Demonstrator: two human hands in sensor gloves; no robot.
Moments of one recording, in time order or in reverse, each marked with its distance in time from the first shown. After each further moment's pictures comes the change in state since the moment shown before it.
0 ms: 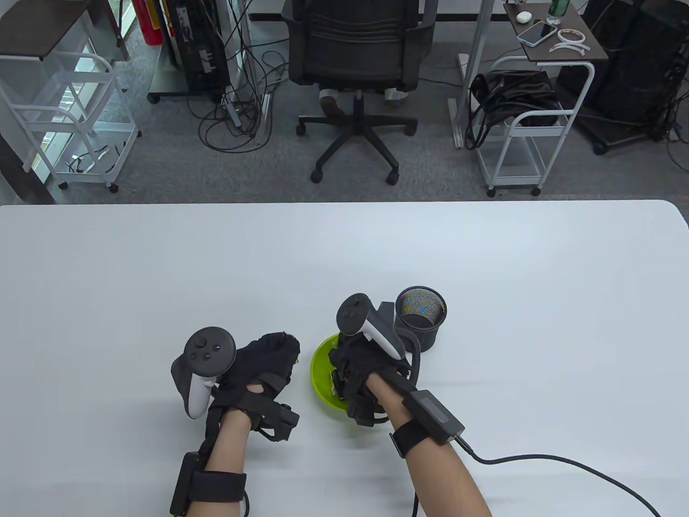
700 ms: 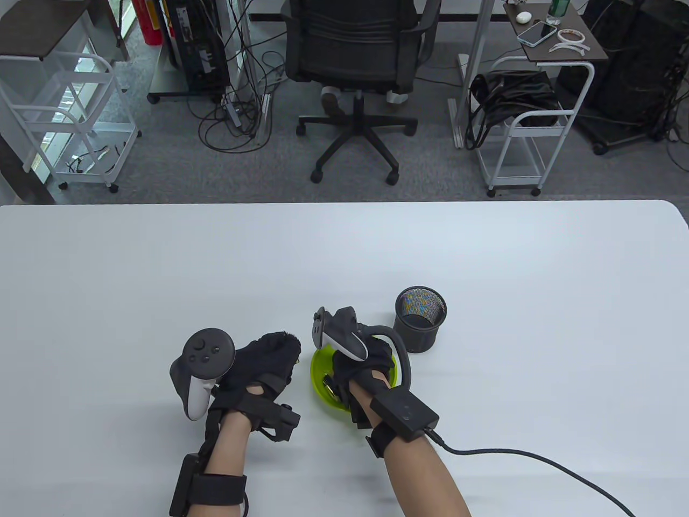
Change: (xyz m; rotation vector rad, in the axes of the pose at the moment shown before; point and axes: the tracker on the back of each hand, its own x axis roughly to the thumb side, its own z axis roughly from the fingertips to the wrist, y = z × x) left_hand 0.003 0.003 0.002 0.024 -0.027 0.000; right_hand 0.025 0.033 -0.012 0.000 0.166 0.559
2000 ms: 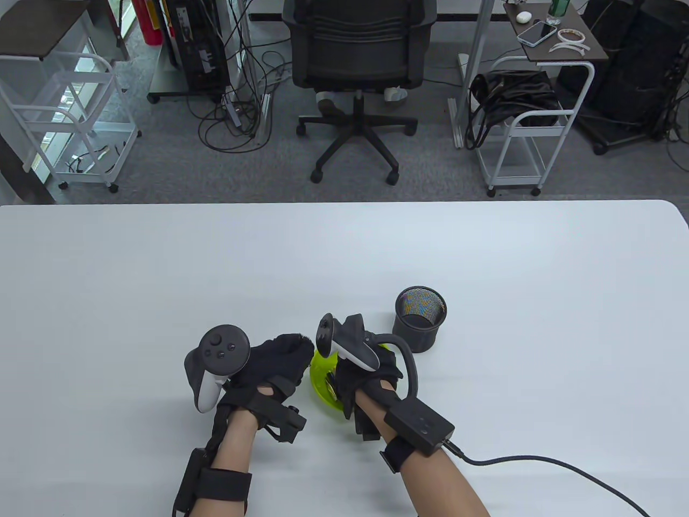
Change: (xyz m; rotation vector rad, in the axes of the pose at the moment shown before) left_hand 0.006 -0.016 -0.009 -0.084 -0.082 -0.030; right_hand -0.007 0.013 0.000 -0.018 -0.049 -0.073
